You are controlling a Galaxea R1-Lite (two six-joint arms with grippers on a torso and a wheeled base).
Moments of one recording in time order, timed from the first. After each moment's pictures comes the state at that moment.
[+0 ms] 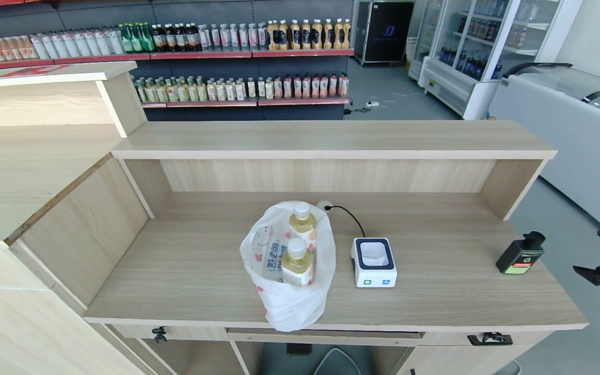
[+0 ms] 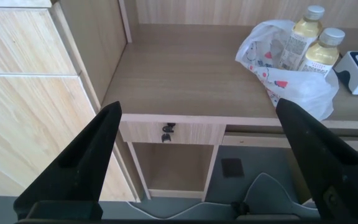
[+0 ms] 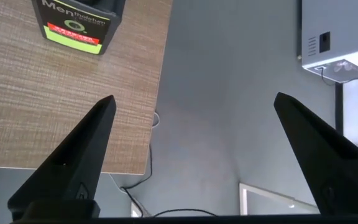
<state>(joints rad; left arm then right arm) 0.00 0.00 0.00 0.00 0.00 0.00 -0.69 2.10 -0.90 -0.70 0.36 -0.88</state>
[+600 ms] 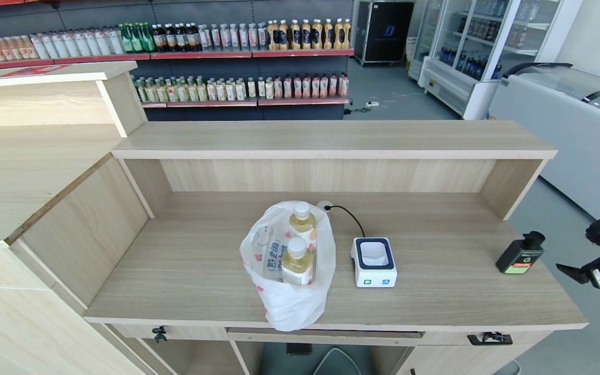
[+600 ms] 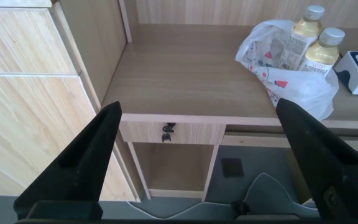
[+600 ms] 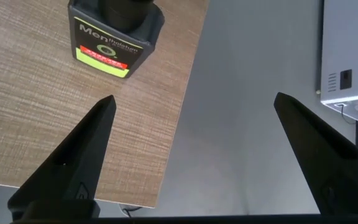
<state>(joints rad) 0.00 0.00 0.00 0.00 0.00 0.00 -0.68 2.19 -0.97 -0.70 0.49 -0.92</state>
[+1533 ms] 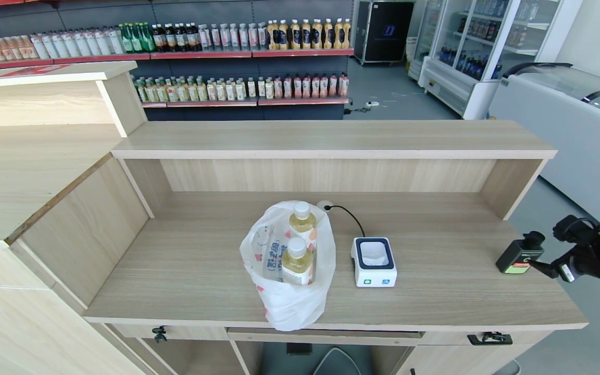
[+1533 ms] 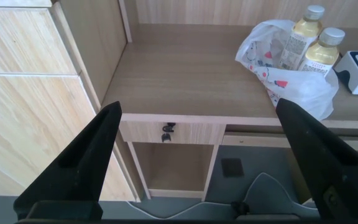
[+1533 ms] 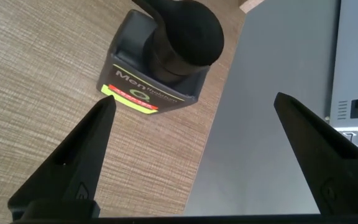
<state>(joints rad) 0.00 0.00 0.00 0.00 0.00 0.00 -0.58 2.29 -1.06 -0.71 0.49 -0.94</state>
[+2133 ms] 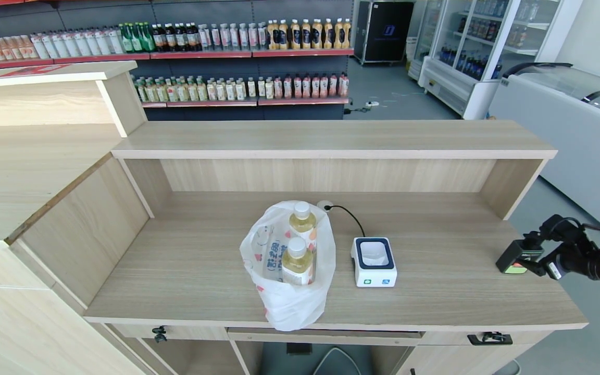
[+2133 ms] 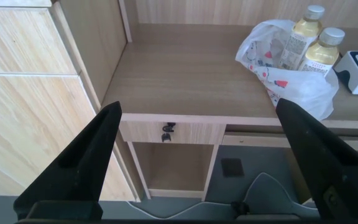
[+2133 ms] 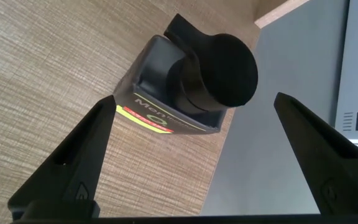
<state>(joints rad) 0.00 0.00 0.00 0.00 0.00 0.00 -0.54 2.33 -1.10 -0.70 0.49 -0.94</state>
